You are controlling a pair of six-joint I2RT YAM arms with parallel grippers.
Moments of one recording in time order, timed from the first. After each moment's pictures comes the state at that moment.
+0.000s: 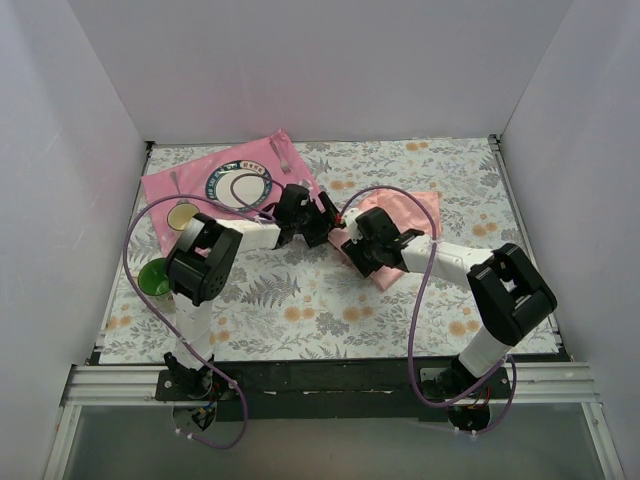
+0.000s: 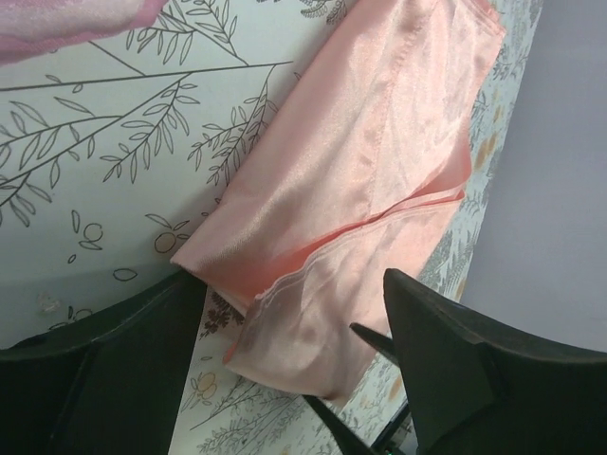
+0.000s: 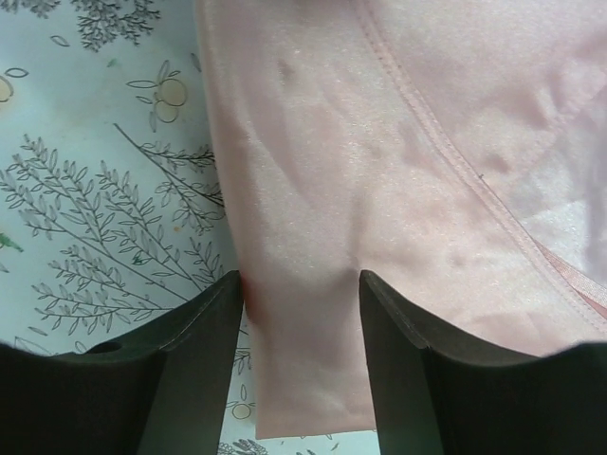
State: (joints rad) left arm -0.54 2.02 1.17 0.22 0.29 -1.03; right arm 0.68 1.63 0.92 -0.24 0.04 -0.14
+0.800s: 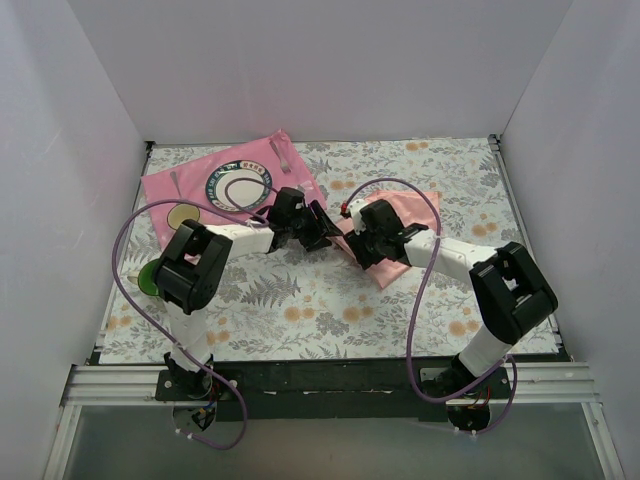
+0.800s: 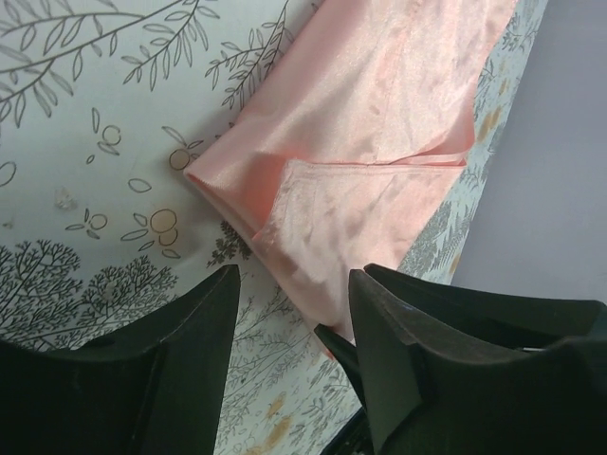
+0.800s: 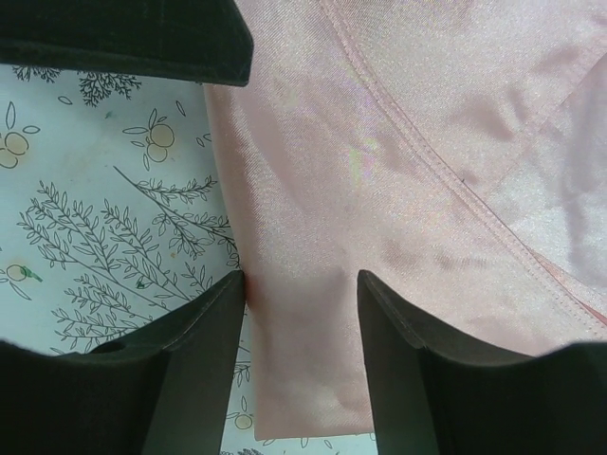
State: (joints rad) left arm -0.54 1.91 1.09 0.14 0.33 -1.05; right arm 0.64 1.64 0.96 -0.24 0.01 -0.08
